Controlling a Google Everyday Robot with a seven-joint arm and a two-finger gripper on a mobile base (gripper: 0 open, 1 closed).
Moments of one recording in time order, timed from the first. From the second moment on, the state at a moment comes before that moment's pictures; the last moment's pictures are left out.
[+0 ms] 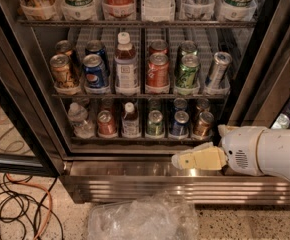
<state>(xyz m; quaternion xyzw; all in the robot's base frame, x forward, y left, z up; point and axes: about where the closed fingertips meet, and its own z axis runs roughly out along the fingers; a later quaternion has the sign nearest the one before) 0.441 -0.134 0.813 -0.26 0.85 0.23 0.40</state>
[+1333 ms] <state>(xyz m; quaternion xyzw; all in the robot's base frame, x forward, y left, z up) 0.455 -0.129 0.773 -0.22 0.84 0.17 0.48</state>
